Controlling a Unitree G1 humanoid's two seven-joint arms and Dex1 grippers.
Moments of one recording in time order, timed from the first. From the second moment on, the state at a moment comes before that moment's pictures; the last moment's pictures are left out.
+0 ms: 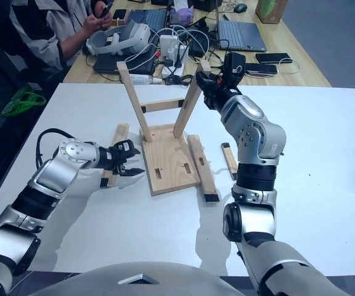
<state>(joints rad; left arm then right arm) -0.43 0.61 -0.39 0.06 0.01 0.48 -0.99 -0.68 -0.10 -0.22 0.04 0.44 0.84 0.12</state>
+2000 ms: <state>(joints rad) -0.29 0.58 -0.24 -0.09 -0.03 0.61 -0.86 -0.60 -0.09 -0.07 0.04 0.35 0.59 0.16</state>
